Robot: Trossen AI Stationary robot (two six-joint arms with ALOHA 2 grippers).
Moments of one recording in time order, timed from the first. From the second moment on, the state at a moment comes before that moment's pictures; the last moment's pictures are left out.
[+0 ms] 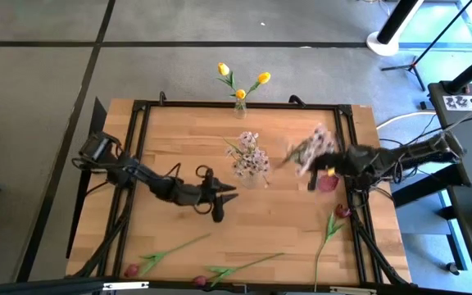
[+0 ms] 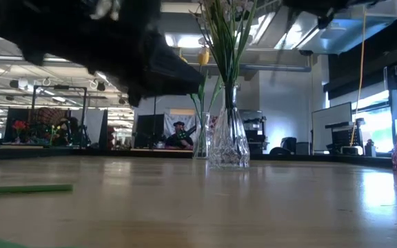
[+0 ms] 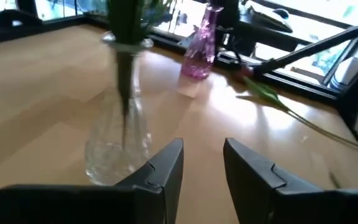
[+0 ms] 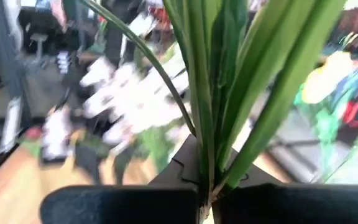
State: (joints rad) left arm -0.31 1.72 0.62 0.81 -0.54 -0.41; right arm 0.21 0.76 0.58 0.15 0.40 -0.04
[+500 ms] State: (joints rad) left arm -0.10 1.85 0.72 0.84 -0.34 -0.28; right arm -0.14 0.99 0.58 0.52 -0.16 -0.03
